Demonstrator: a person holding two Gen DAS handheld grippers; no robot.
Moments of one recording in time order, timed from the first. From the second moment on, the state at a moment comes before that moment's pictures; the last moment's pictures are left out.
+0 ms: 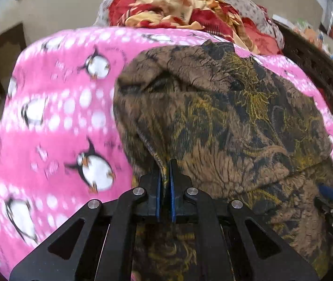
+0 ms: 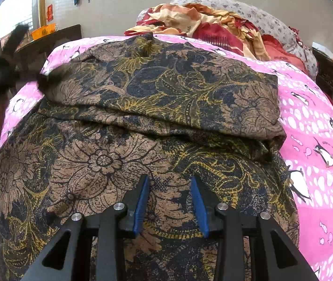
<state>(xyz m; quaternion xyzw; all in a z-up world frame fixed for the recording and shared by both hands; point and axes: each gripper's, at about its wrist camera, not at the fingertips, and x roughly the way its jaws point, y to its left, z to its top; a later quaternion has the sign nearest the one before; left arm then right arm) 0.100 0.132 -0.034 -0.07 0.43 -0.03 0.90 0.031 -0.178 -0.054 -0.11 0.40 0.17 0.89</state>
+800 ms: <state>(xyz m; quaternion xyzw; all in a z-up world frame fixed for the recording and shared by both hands) 0.122 0.107 -0.052 -0.08 0.41 0.00 0.91 0.137 -0.273 -0.048 0.01 0.44 0.16 0.88</state>
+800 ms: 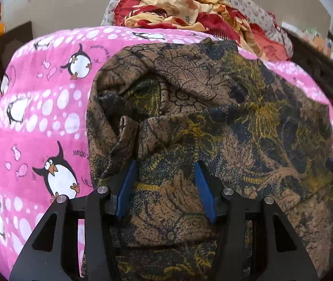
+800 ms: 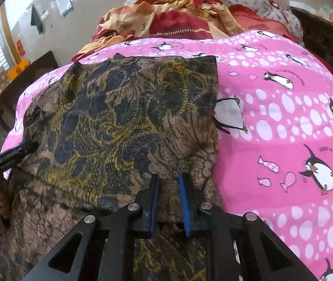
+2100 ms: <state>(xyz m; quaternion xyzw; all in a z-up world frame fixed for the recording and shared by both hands) 0.131 0.103 -0.058 -0.07 0.41 0.02 0.91 0.218 -0.265 -0.044 -0.02 0.39 0.13 0.91</state>
